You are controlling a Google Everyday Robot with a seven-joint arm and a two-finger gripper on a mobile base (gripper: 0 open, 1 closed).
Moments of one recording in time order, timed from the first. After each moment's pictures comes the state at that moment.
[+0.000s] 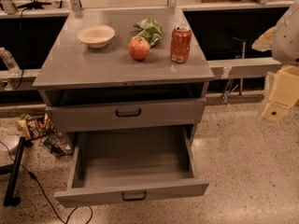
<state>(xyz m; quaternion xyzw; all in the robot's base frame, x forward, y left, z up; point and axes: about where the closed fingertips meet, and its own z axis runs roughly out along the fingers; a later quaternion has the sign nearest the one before) 0.438 -0.216 0.977 -0.60 0.78 -0.04 0.16</state>
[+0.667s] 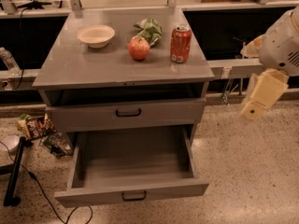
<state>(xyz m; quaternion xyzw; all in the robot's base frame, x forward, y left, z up) 0.455 -0.197 0.959 -0.58 0.79 0.03 0.21</state>
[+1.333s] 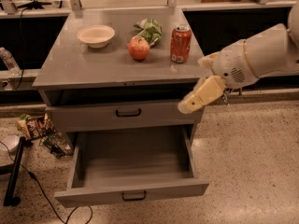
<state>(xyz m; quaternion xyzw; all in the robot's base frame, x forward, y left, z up) 0.516 -0.107 0.911 -0.50 0.77 0.21 0.35</state>
